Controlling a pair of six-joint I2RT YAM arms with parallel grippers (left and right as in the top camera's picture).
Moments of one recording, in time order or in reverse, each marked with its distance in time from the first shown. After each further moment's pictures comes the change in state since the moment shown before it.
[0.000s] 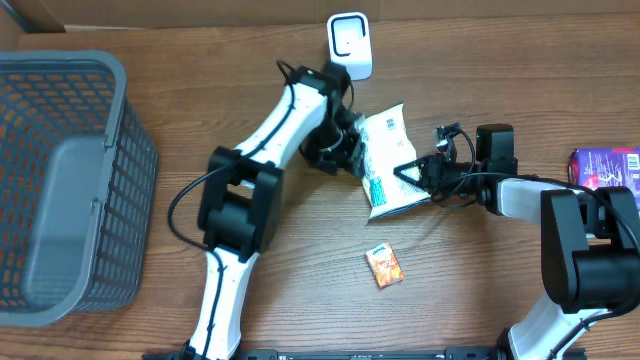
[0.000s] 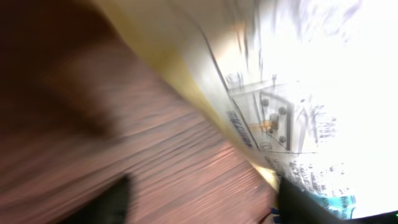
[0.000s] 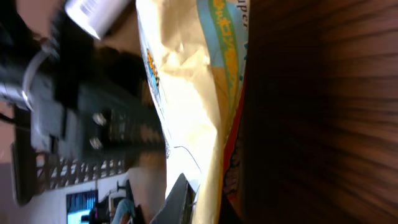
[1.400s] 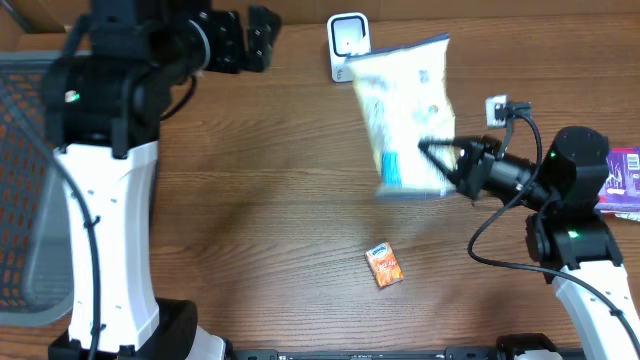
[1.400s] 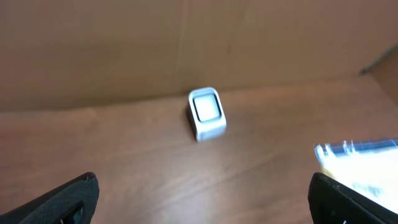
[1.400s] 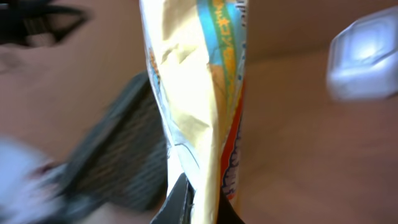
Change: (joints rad) left arm 0.275 -0.651 0.366 0.049 -0.174 -0.022; right arm 0.024 -0.829 -0.002 -0.150 0.171 0.072
